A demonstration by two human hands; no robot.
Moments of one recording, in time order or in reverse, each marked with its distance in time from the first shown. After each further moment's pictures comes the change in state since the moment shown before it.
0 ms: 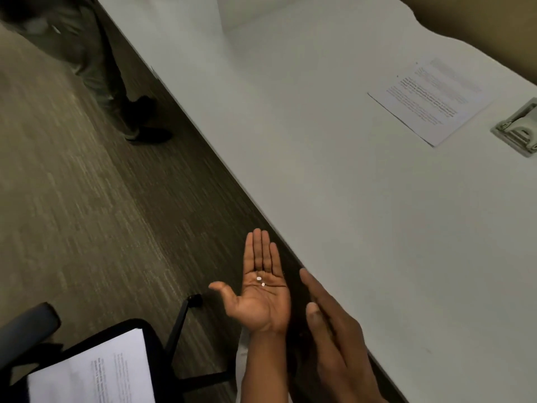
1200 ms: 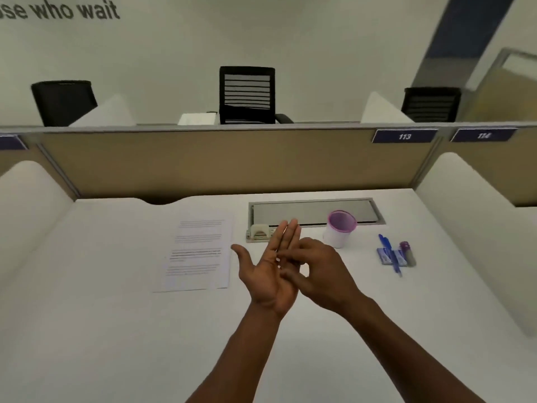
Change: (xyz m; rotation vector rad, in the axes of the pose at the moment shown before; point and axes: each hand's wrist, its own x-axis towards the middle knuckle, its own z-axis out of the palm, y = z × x) left_hand 0.054 -0.301 0.304 0.311 -0.615 -1.258; right_hand 0.110 -0.106 -0.331 -0.627 0.803 -0.090
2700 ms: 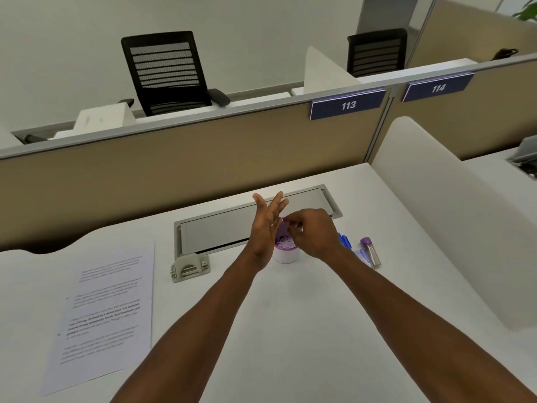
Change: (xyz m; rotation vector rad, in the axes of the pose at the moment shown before) left_hand 0.246 -0.109 -0.020 0.970 0.062 -0.318; right_hand 0.098 0.270 -0.026 -0.176 0.098 0.359
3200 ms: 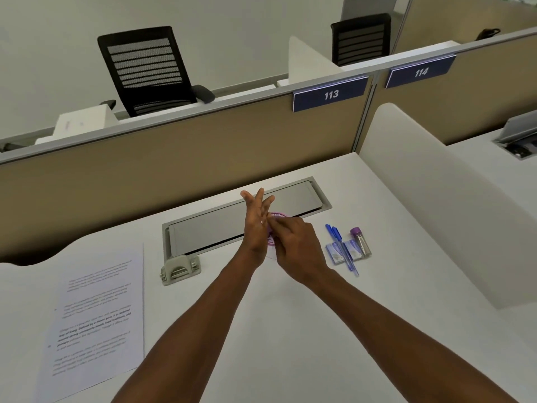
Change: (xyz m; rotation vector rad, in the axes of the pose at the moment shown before) left_hand 0.010 -0.010 0.015 0.011 0.126 0.011; right_hand -0.046 -0.006 0.038 0.037 0.247 -0.128
